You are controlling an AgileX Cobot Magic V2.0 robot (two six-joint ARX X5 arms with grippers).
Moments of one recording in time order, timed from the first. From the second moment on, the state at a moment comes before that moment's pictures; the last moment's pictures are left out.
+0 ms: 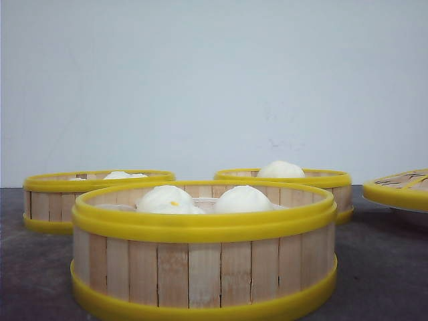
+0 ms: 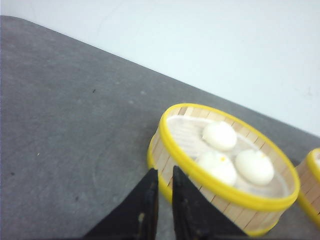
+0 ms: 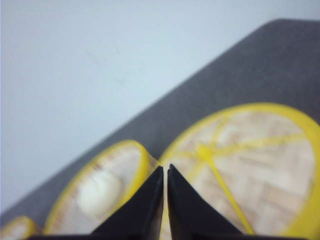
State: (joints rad) left arm -0.04 0.05 0.09 -0.11 -0.06 -0.39; right arm -0.06 0.09 0.15 -0.06 -0.05 0.68
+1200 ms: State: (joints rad) left arm -0.05 1.43 1.14 -0.39 -0.01 -0.20; right arm 0.02 0.74 0.87 -0.36 -0.16 0.23
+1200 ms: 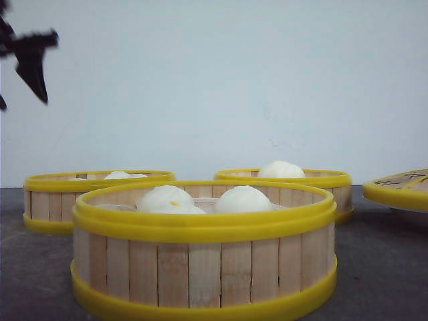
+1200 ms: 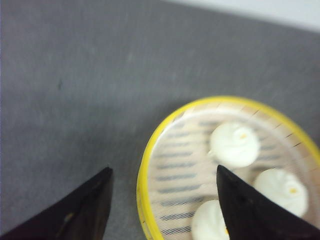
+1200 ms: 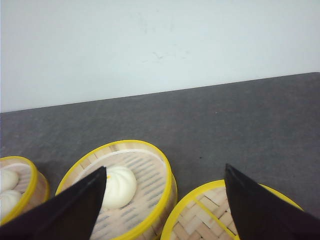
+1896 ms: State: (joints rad) left arm -0.05 1.76 1.32 -0.51 -0.11 -0.18; right arm 0.04 0.75 0.87 -0.36 -0.16 0.23
